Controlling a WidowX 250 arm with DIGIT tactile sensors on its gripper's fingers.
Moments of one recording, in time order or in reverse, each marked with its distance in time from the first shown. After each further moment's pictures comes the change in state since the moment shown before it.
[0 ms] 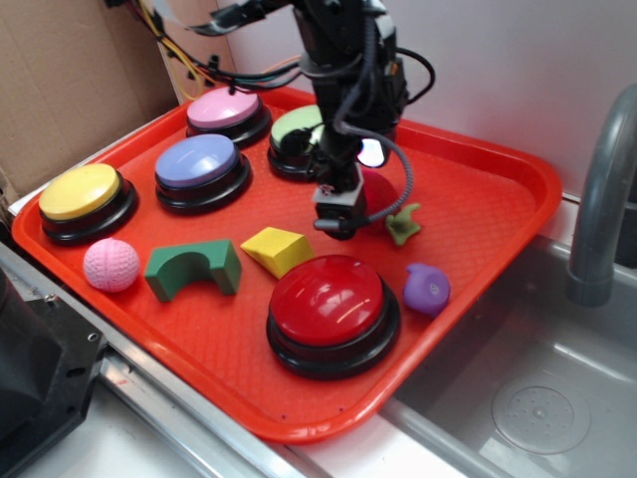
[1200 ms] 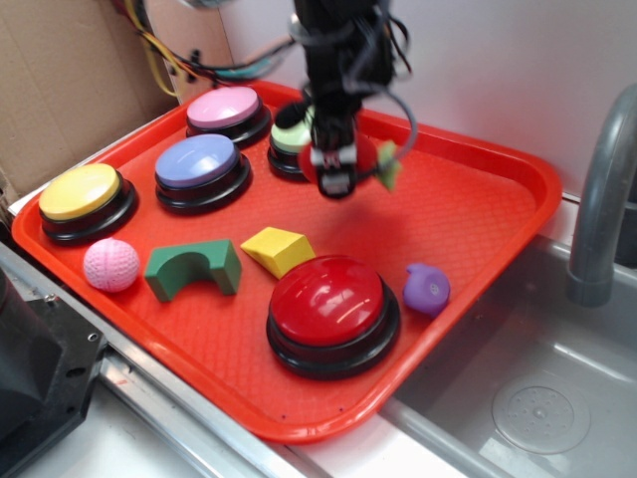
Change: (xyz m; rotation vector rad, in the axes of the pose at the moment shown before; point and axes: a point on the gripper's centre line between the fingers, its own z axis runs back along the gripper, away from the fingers) arm -0.021 0.007 0.047 0.047 0.076 0.452
